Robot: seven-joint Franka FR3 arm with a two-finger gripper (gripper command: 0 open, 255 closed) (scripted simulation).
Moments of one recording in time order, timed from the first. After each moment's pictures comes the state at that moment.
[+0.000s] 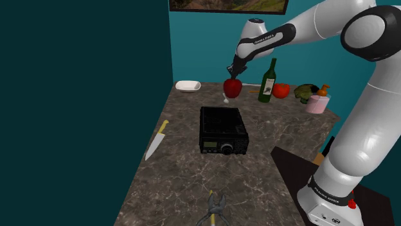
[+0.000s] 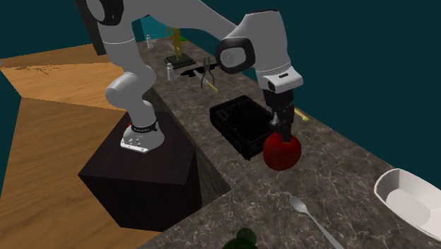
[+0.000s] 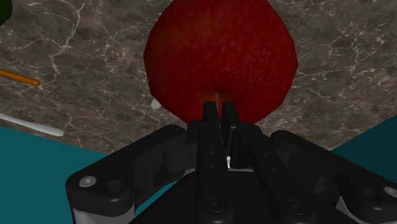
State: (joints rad) arm -0.21 0.03 -0.18 -1.98 -0.12 2.42 0.17
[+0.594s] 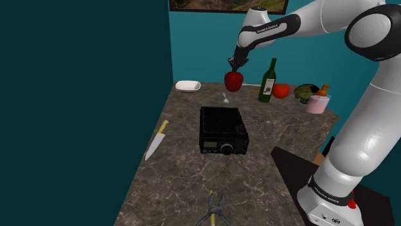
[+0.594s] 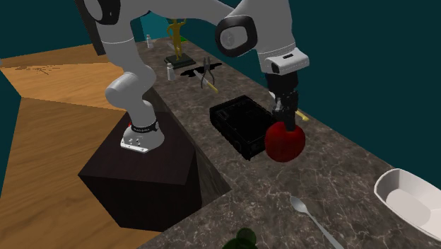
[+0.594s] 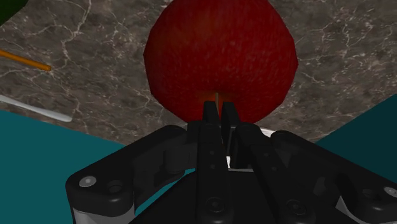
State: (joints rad) arm -0.21 0.01 -0.18 -1.89 -0.11 2.31 0.16
